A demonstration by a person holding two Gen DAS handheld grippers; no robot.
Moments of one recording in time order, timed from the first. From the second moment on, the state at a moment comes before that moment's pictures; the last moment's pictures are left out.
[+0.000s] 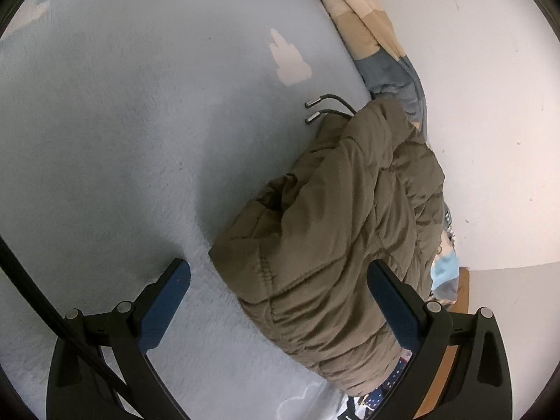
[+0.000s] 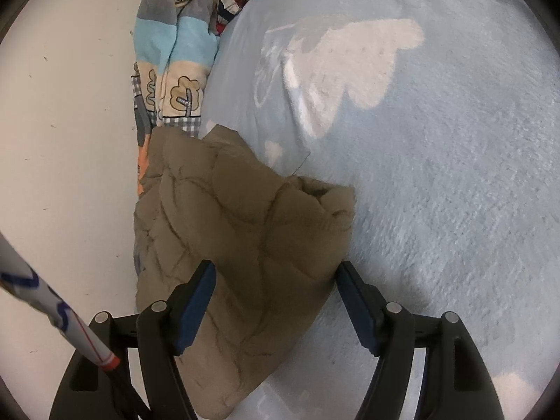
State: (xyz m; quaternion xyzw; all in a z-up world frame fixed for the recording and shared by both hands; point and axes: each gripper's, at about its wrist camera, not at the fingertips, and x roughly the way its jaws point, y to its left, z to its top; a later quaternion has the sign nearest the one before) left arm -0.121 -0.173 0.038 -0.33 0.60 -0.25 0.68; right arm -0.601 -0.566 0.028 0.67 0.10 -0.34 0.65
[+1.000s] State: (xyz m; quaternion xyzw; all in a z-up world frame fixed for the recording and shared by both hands) left arm -0.143 -0.272 0.104 0.03 0.43 -0.30 0.85; right arm -0.543 -0.575 0.061 0.50 0.20 -0.42 0.73
